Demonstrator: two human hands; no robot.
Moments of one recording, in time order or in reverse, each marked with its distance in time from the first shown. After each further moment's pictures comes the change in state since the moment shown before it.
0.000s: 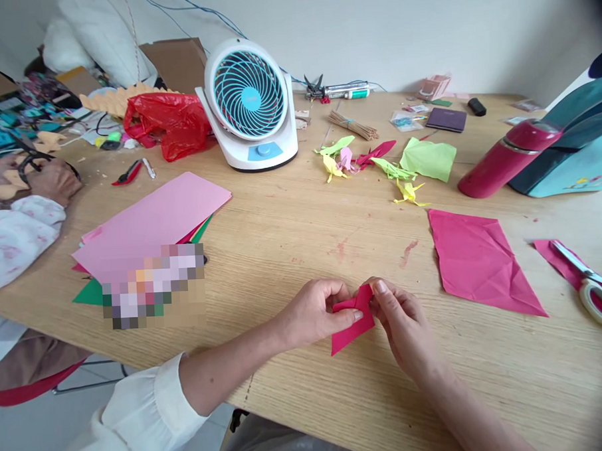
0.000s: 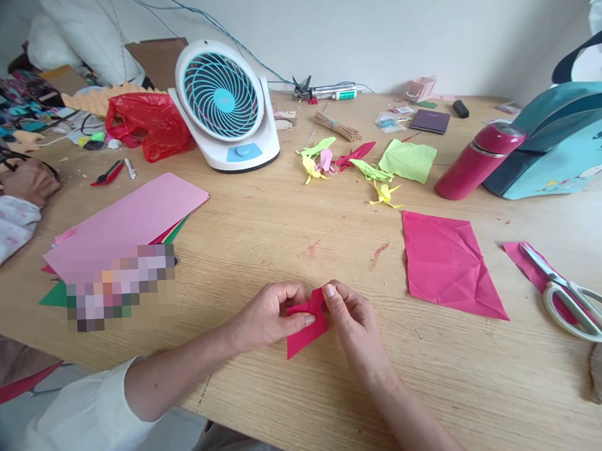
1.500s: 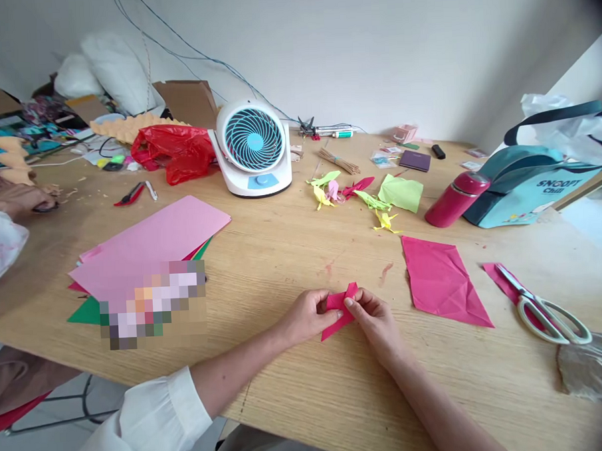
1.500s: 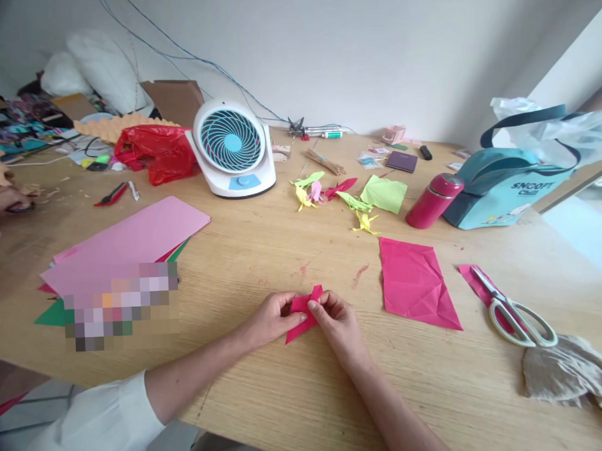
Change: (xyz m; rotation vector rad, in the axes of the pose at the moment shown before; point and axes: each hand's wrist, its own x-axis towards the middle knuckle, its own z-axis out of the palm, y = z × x) left_hand 0.022 -0.022 -0.002 0.096 0.069 0.066; right_hand 0.025 0.013 -0.008 0.019 0.042 -0.017
